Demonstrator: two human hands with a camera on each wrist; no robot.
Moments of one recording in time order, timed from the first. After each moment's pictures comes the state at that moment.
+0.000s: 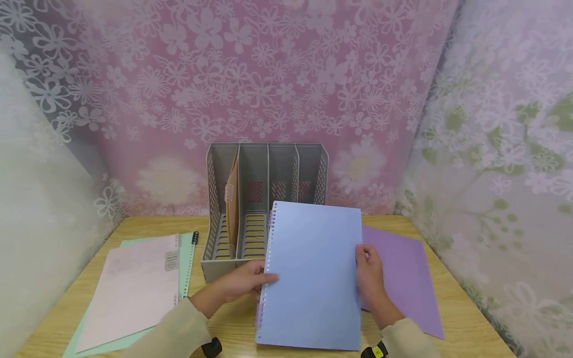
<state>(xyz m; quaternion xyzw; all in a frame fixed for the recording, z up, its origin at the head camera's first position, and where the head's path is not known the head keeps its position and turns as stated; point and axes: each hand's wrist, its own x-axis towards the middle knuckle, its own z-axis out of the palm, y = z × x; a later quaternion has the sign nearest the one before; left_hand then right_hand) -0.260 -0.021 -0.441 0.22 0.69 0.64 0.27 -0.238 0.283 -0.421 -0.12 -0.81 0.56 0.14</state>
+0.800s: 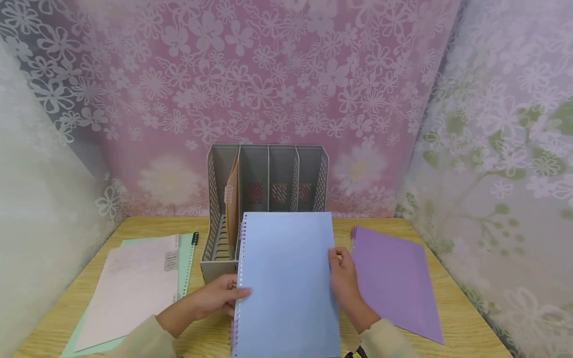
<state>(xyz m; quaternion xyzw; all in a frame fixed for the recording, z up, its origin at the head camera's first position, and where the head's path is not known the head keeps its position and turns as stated) -0.233 -0.076 -0.452 0.18 0.68 0.65 0.28 -0.241 0.235 -0.424 -0.07 -0.81 0.58 0.10</state>
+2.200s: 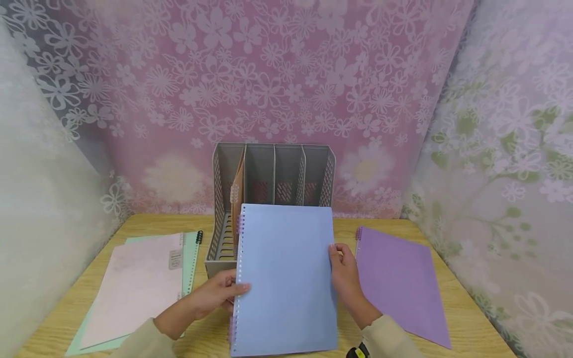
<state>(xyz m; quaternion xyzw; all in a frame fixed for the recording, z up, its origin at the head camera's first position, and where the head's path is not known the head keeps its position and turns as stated) -0.228 -0.086 -0.444 0.22 0.65 0.68 0.24 -0.249 0.230 -0.421 -0.03 -0.83 0.55 0.09</state>
